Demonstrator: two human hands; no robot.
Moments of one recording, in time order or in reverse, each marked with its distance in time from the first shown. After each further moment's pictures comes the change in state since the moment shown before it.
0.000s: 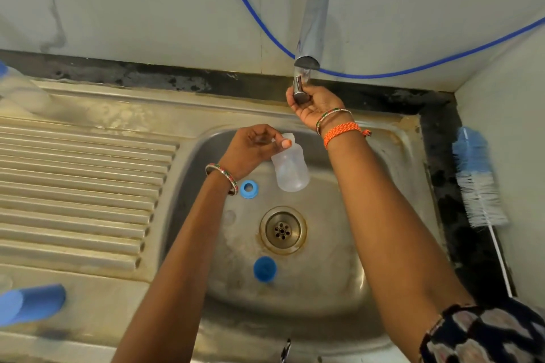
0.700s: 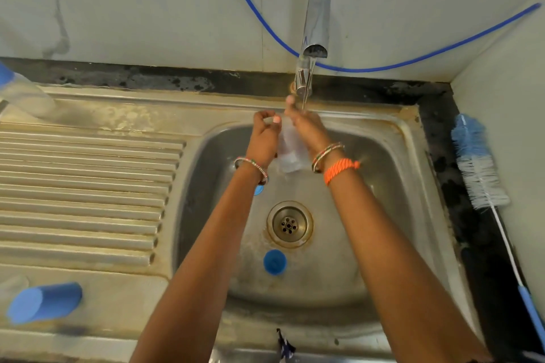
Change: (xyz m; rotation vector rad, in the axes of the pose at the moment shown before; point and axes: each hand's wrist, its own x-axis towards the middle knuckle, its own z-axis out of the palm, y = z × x) left_hand 0.007 0.005 0.027 -0.222 0.227 -0.202; right_hand -0.040 0.058 -0.021 -0.941 0.070 -0.288
